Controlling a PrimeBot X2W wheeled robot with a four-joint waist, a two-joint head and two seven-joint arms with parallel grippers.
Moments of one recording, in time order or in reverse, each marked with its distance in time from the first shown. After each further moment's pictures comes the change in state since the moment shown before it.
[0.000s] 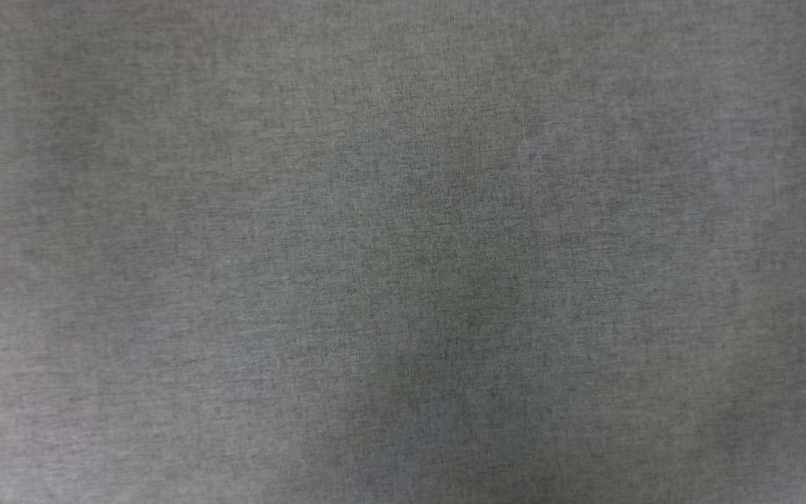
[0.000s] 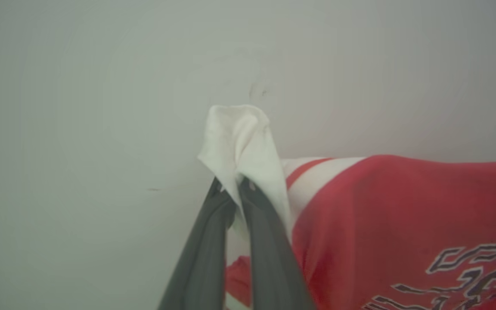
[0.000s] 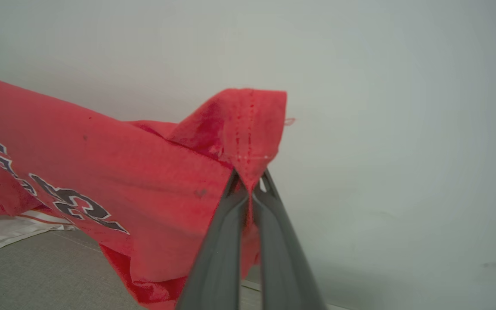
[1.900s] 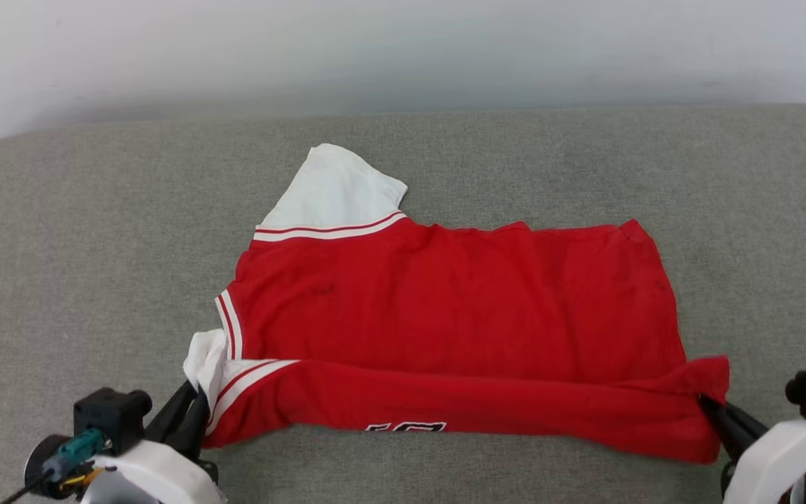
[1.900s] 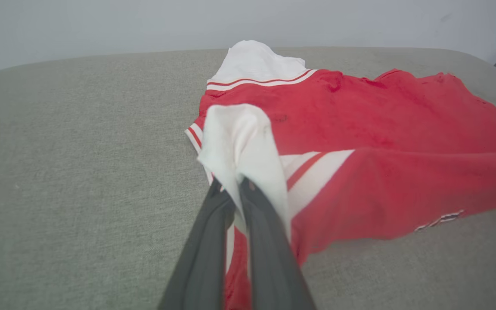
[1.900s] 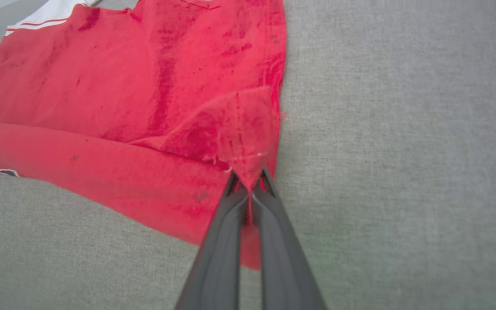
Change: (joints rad) left arm 1.621 0.081 -0.005 -0.876 -0.121 0.129 0.196; right arm 1.644 0.145 -0.396 -0.777 -0.030 0.000 0.346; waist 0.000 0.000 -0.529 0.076
